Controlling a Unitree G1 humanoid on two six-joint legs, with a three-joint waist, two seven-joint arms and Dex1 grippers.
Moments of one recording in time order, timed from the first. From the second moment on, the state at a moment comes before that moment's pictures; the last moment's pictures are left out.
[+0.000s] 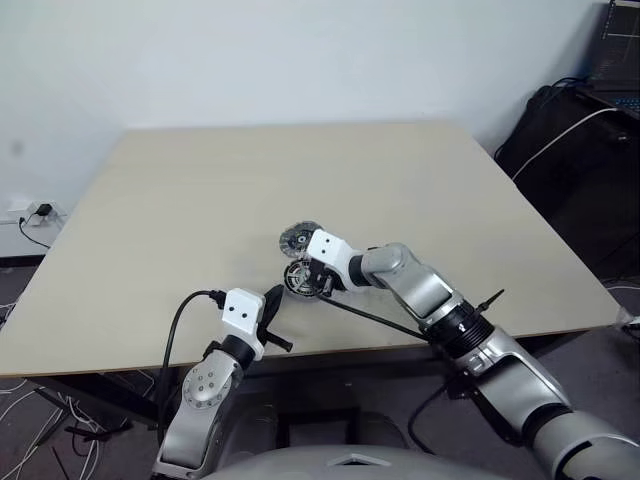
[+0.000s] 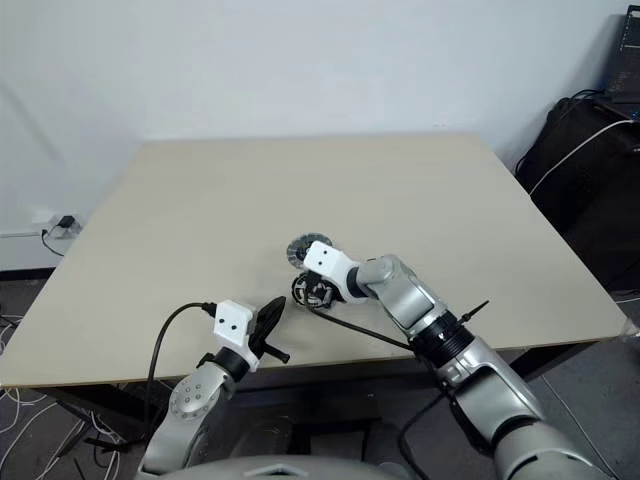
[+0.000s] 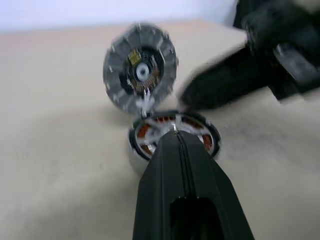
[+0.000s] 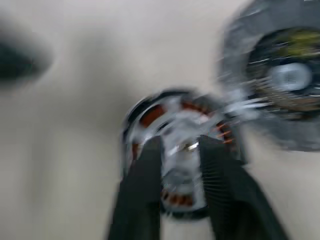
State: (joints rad) left arm 0.28 0.12 -0.20 -0.17 -0.06 -0.02 -0.31; right arm -0.63 -0.40 0.62 0.14 0.01 0.64 0.82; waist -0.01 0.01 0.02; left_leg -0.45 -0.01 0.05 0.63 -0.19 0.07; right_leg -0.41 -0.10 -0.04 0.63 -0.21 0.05
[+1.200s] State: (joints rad) left arm 0.28 0.11 -0.17 0.04 -0.06 -0.16 -0.33; right arm -0.77 -0.31 0.75 0.42 -0.27 0.42 1.09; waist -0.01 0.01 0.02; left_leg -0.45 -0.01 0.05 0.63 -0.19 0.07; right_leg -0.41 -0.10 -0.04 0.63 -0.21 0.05
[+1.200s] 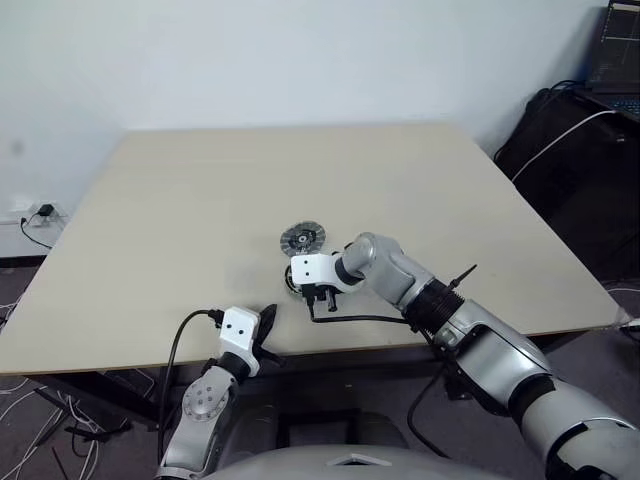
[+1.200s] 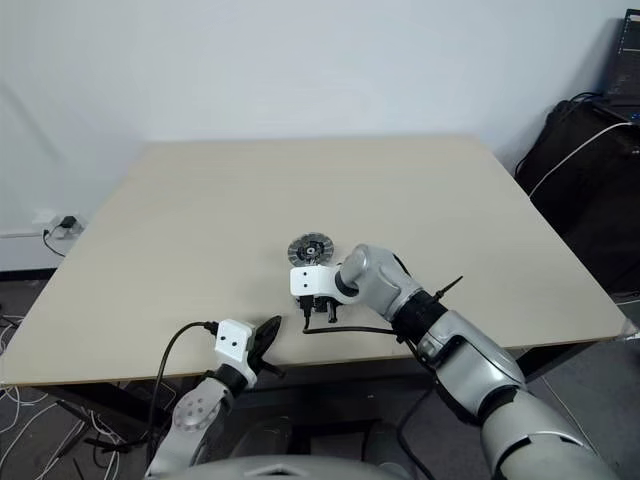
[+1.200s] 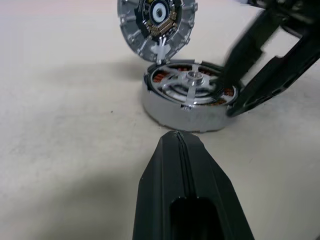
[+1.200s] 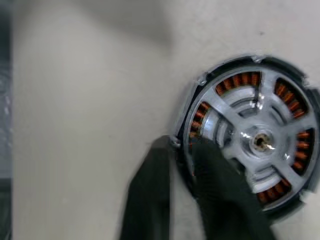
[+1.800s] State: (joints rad) left arm 0.24 0.08 -0.19 0.14 -0.05 -0.19 -0.33; right arm -0.53 -0.34 0.55 0.04 -0.20 0.88 1.00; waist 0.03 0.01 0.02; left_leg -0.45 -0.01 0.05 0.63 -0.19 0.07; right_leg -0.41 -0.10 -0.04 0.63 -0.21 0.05
